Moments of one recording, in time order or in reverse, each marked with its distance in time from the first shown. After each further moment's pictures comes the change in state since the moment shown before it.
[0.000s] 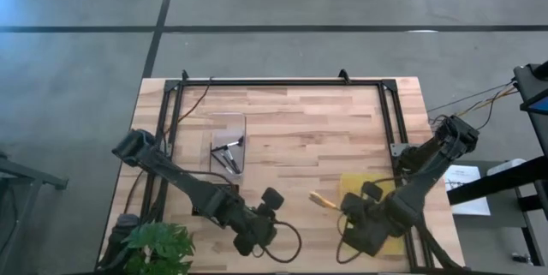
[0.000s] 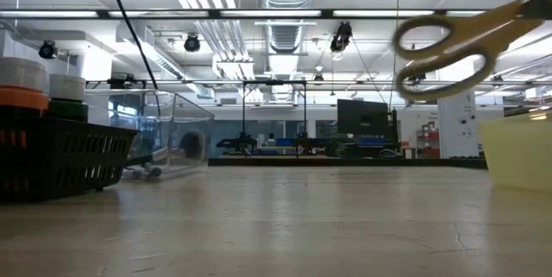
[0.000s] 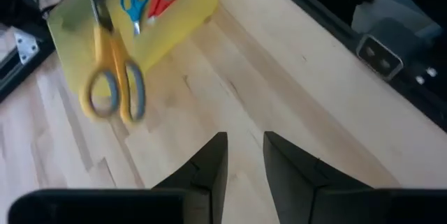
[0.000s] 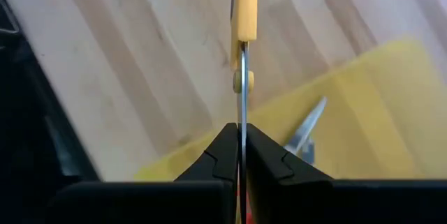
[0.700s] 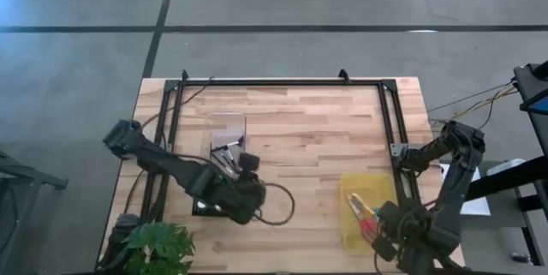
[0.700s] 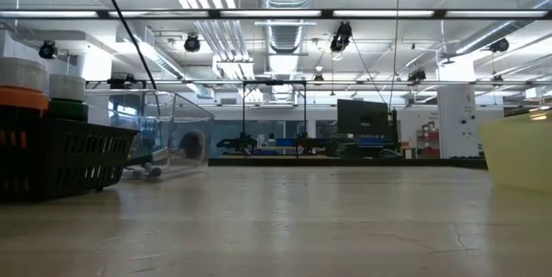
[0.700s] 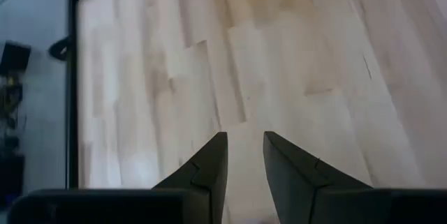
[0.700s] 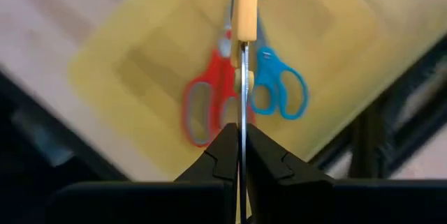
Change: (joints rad) left arm 0.056 -0.142 -0.001 -0.344 -0.285 -0.289; right arm 0.319 0.018 0.047 -0.259 -0.107 0.645
